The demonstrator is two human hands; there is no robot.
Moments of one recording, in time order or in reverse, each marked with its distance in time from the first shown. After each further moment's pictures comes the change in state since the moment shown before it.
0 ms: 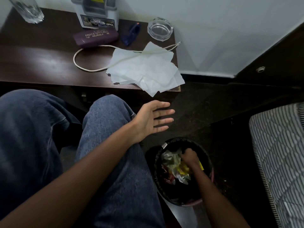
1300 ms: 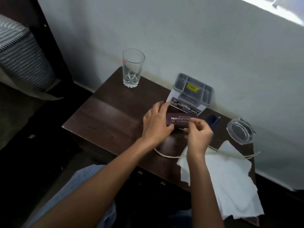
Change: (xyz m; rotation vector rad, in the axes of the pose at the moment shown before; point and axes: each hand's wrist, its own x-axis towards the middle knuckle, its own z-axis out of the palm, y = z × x) left_hand 0.056 0.199 -0.212 0.977 0.889 0.677; right_hand -0.046 -0.461 -0.146 1.000 0.416 -0.594
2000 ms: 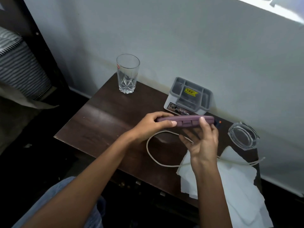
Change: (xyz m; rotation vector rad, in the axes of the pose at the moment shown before) left_hand 0.017 -0.008 -0.033 -0.677 -0.362 -0.041; right_hand -0.005 -0.023 -0.016 0.546 -0.173 0.252
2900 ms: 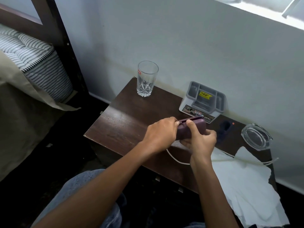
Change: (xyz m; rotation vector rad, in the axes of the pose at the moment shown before) left_hand -0.035 0.008 -0.005 0.853 0.191 0.037; right_hand -0.022 0.027 0.043 -0.304 0.196 -0.012
